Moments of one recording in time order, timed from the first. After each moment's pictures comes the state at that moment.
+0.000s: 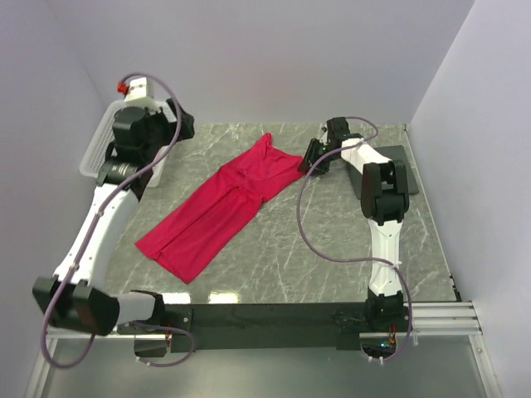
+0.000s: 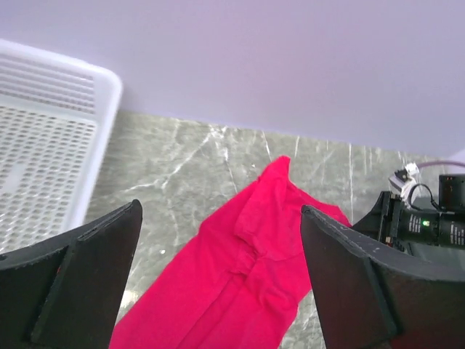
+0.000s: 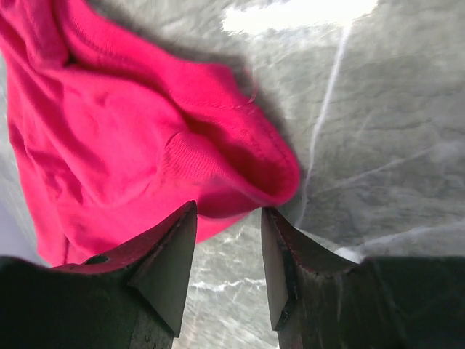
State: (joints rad) left arm -0.18 1.31 1.36 -0.22 -0.04 -0.34; right arm 0.15 2.32 1.83 -0.55 -0.44 0.50
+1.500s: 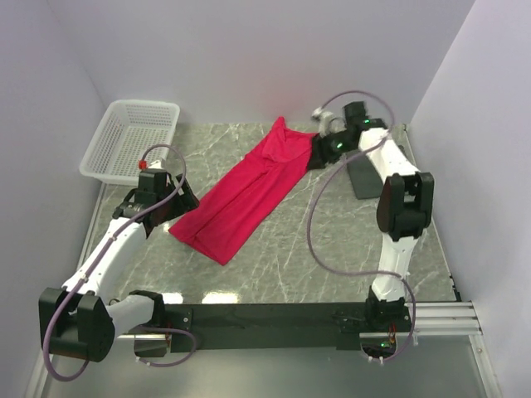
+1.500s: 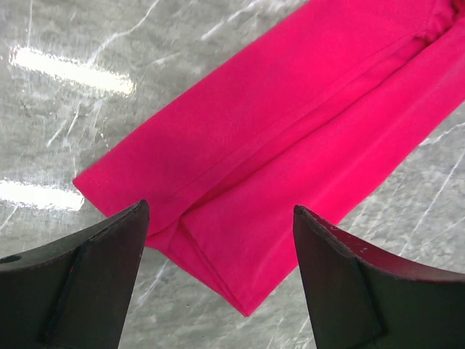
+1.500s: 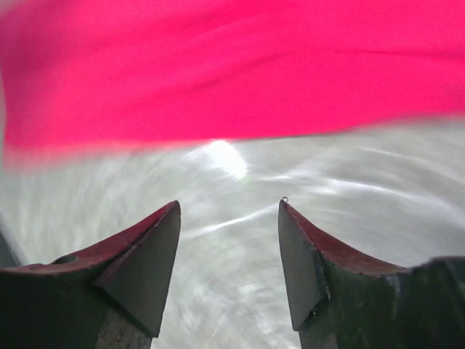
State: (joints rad) left arm -0.17 1.10 0.80 -0.46 0.00 -0.57; right arm 0.09 2.08 1.84 -0.82 -0.70 -0.32
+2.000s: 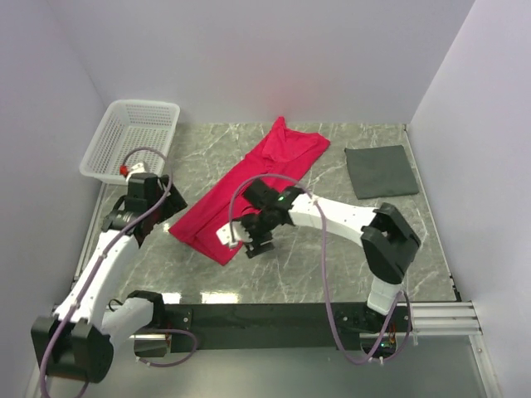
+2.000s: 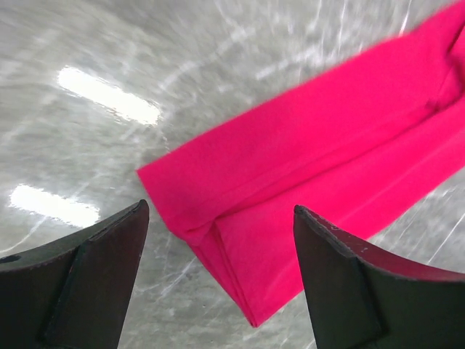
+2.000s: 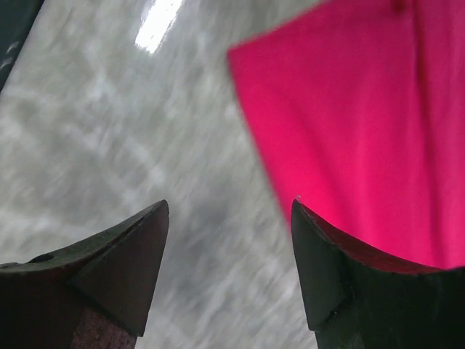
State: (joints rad) left arm -0.14 1.00 0.80 -0.55 -0.16 -0.63; right arm 0.90 1.76 1.30 -0.70 -0.55 -1.15
